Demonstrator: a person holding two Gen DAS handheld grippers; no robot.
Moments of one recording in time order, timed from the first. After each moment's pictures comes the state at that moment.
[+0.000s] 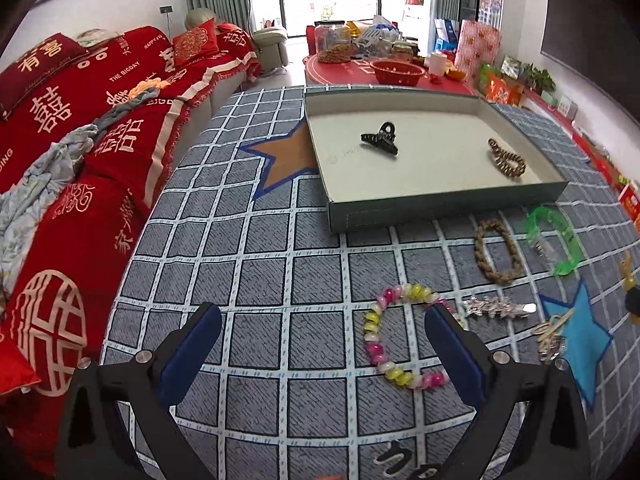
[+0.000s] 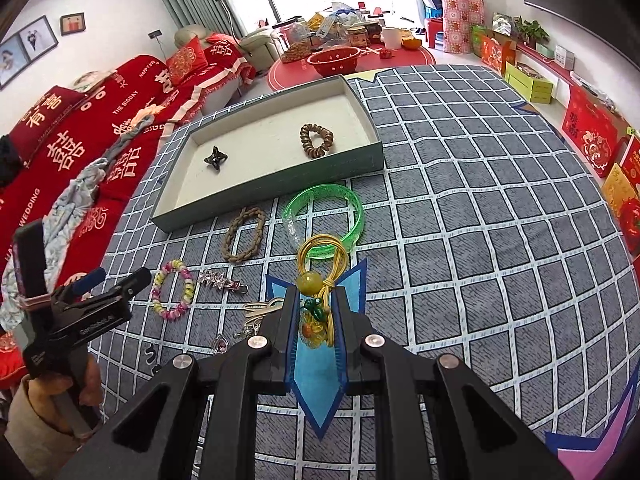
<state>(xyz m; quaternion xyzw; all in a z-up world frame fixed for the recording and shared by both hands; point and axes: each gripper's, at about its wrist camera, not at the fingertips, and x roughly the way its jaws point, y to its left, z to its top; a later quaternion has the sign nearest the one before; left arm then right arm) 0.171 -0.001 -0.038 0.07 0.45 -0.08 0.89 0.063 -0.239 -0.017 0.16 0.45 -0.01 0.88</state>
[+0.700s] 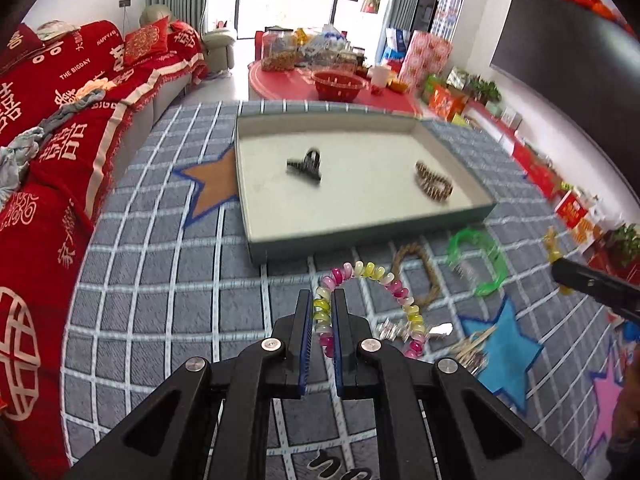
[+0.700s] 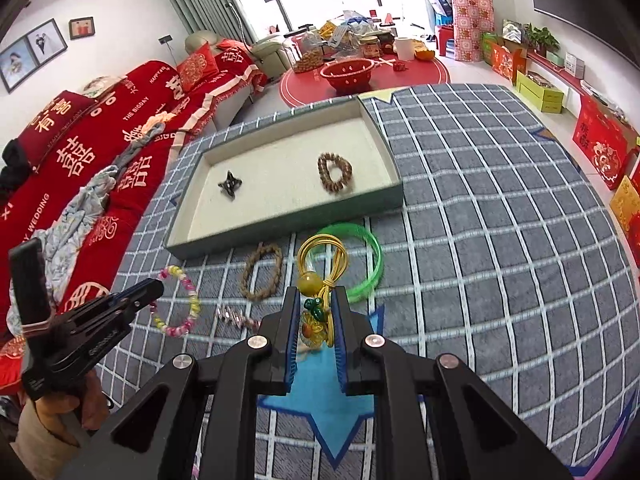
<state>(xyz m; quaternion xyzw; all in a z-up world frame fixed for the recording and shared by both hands) 0.179 -0.016 0.003 0.01 0.43 -0.19 0.88 0.095 -0.241 0.007 0.16 0.43 0.01 0.89</state>
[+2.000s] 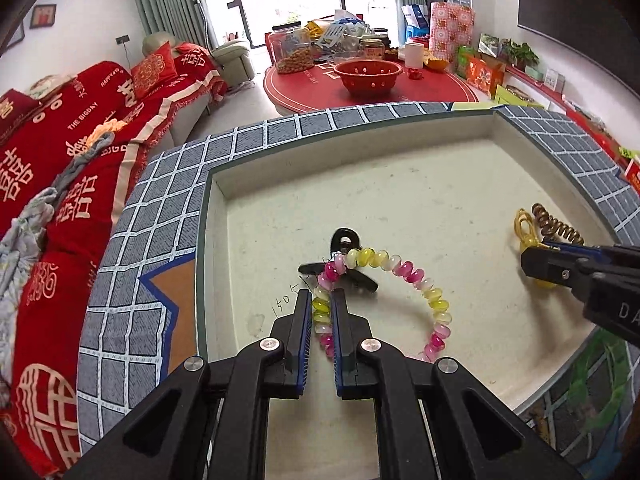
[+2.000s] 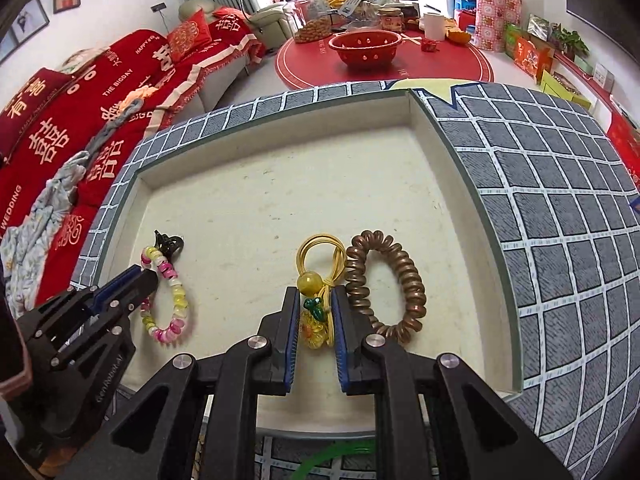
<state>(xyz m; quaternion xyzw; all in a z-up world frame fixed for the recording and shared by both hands) 0.308 -0.085 -0.048 0.13 0.43 -0.11 0.89 0.280 -0.236 -0.061 0.14 0.49 0.02 0.86</state>
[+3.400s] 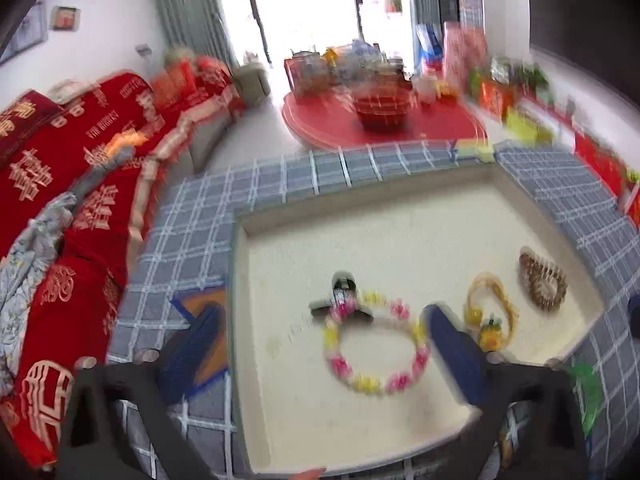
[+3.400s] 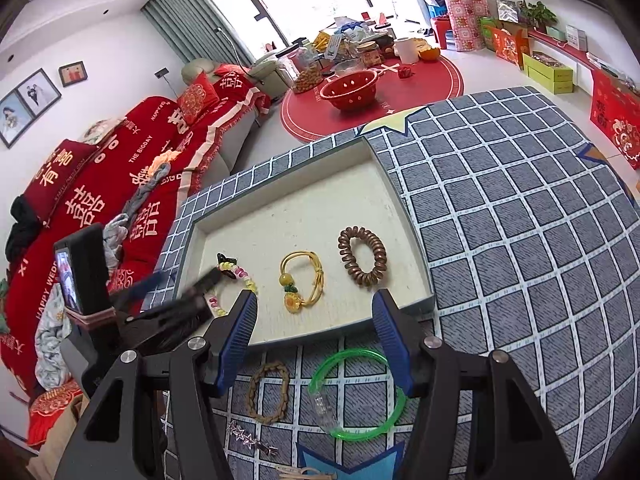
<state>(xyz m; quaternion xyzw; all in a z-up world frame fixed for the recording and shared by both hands) 0.299 -0.086 -0.006 0.11 0.38 -0.08 0.92 0.191 -0.275 -0.002 0.24 0.41 0.03 0.88</state>
